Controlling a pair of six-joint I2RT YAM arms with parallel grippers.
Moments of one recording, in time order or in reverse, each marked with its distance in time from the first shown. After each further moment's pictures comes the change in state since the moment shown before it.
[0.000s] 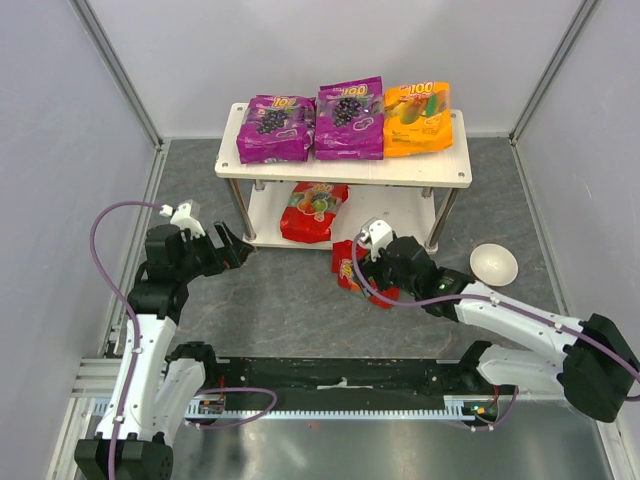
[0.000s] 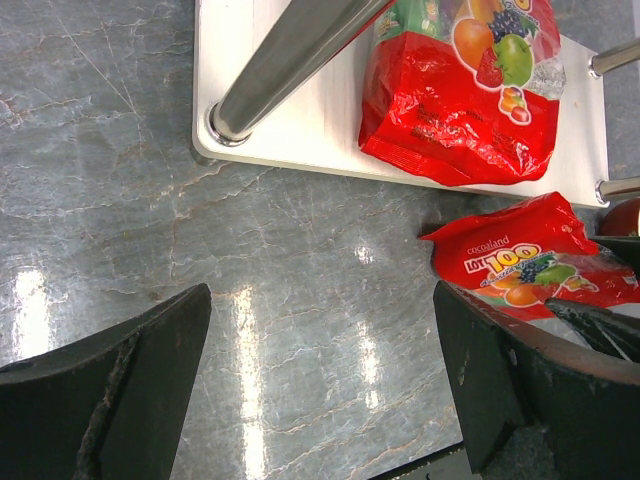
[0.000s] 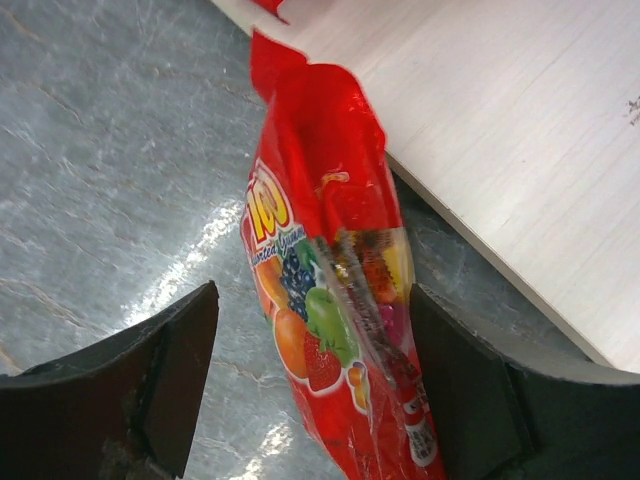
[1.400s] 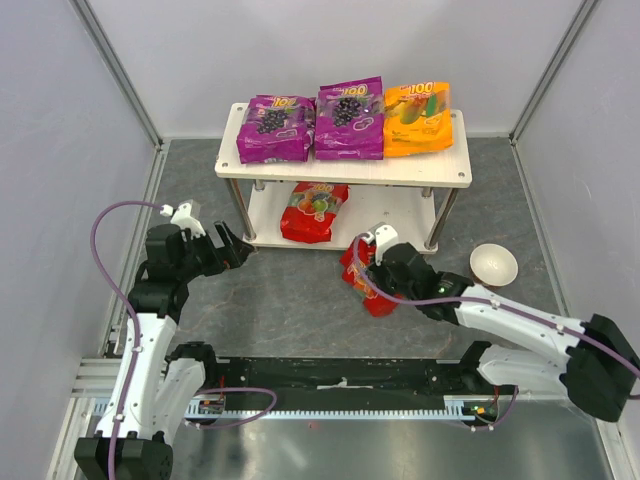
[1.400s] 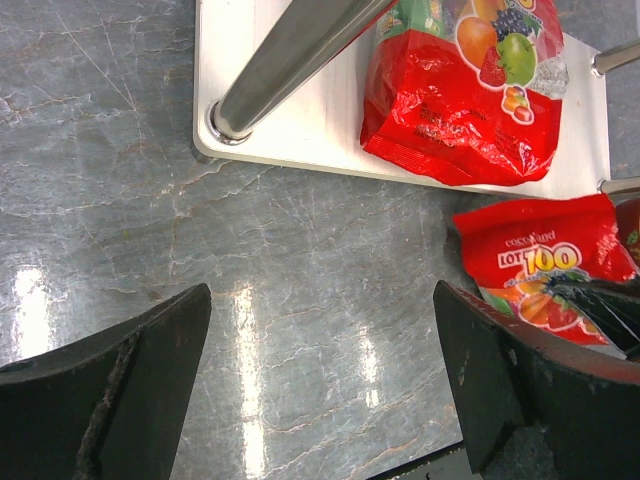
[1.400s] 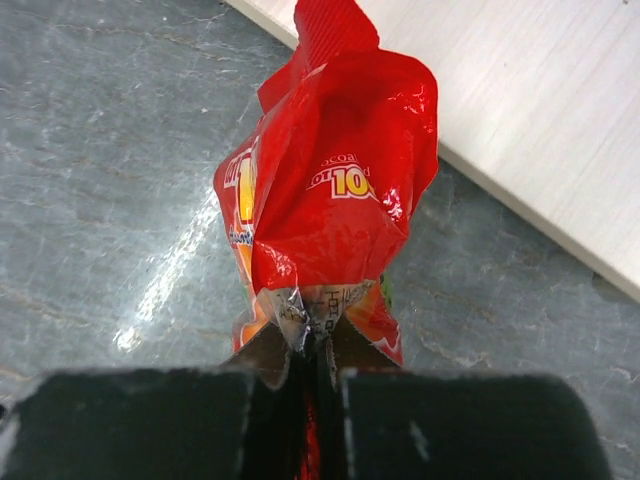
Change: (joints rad) left arm 0.000 0.006 0.000 0.000 0.000 0.000; right arm 0.062 0.041 0.019 -0.112 0.168 0.105
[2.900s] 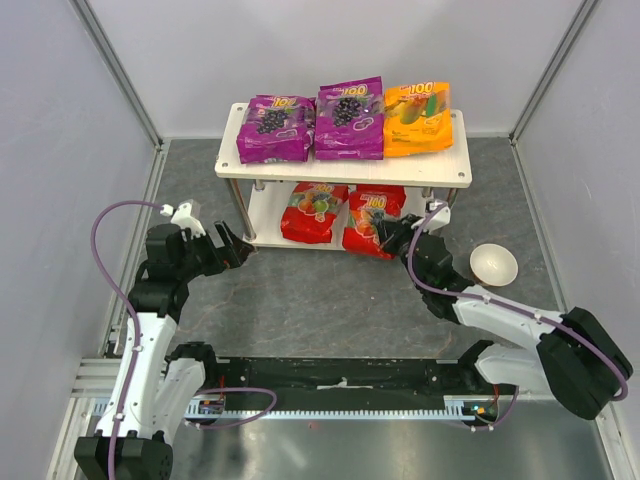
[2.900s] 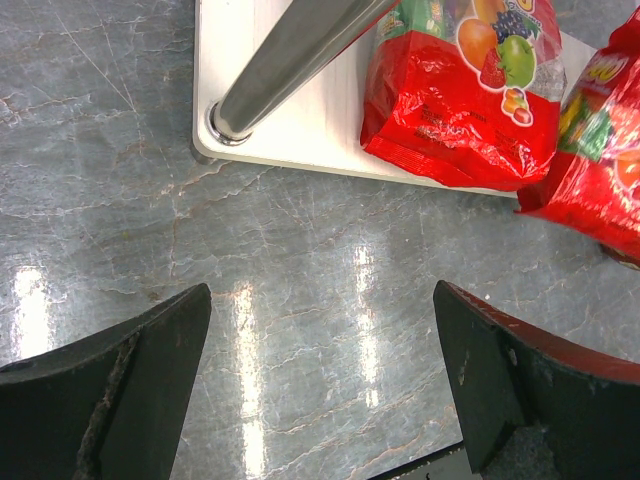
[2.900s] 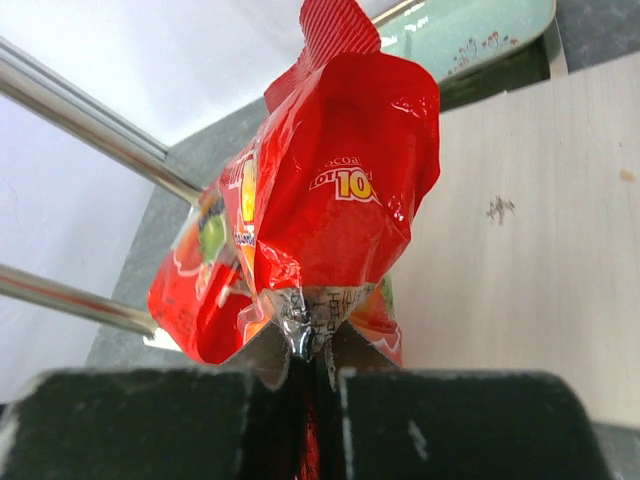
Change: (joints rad) left arm 0.000 0.005 0.000 0.003 0.001 0.000; right arm -0.188 0.010 -0.209 0.811 0.146 0.523
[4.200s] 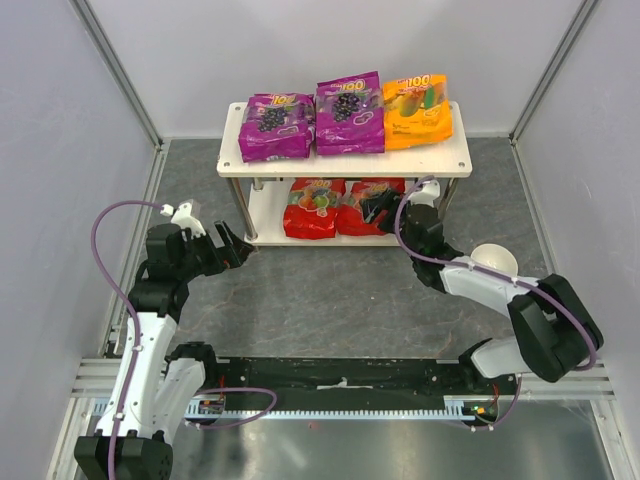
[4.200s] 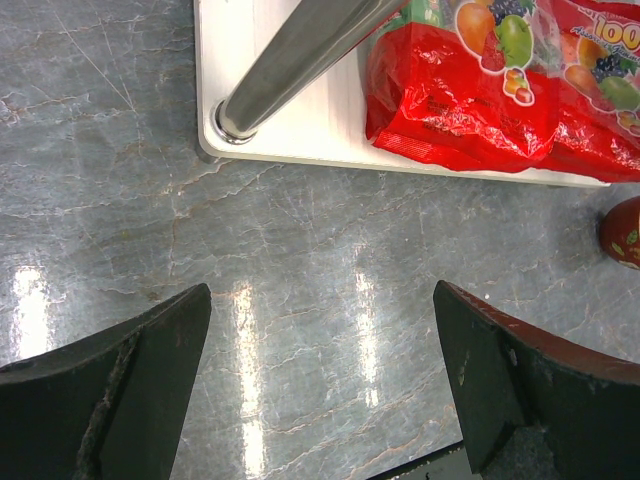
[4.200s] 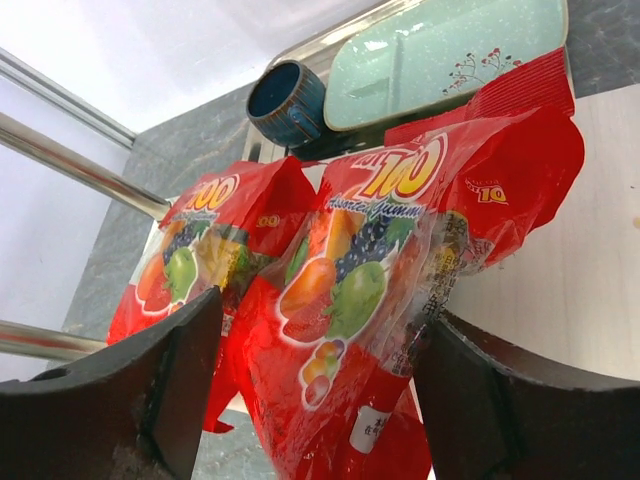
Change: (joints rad) left arm 0.000 0.002 0.000 0.000 0.002 0.000; right arm -0.138 0.250 0.213 -0.017 -0.172 -0.053
